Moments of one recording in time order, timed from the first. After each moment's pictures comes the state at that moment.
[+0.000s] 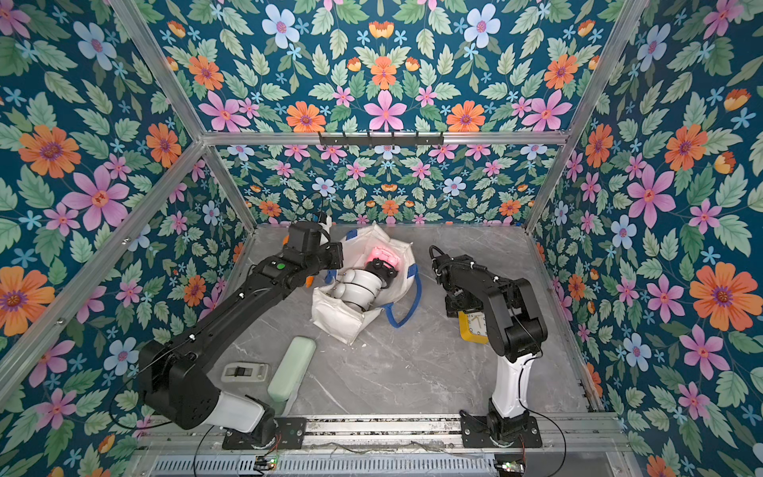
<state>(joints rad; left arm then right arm) -0.50 1.48 1.32 -0.42 -0.06 -0.36 0.30 1.92 1.33 -1.09 0.42 0.40</state>
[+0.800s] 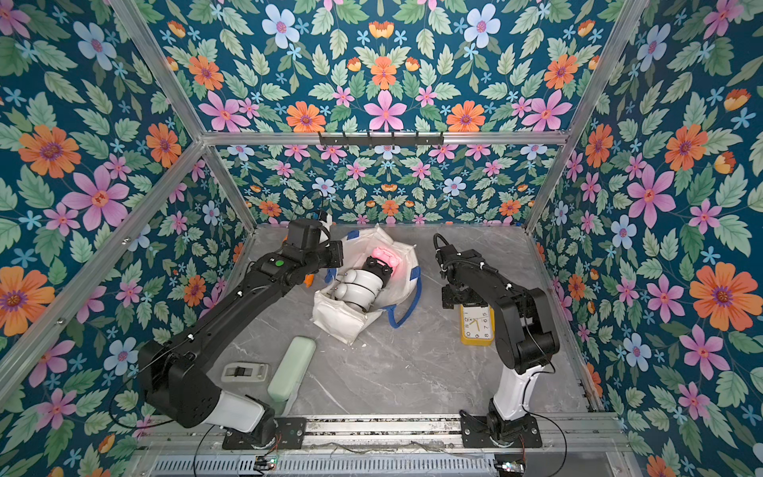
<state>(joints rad) -0.50 1.48 1.37 -0.48 -0.05 -0.36 0.30 1.78 1.37 -1.08 0.29 0.40</state>
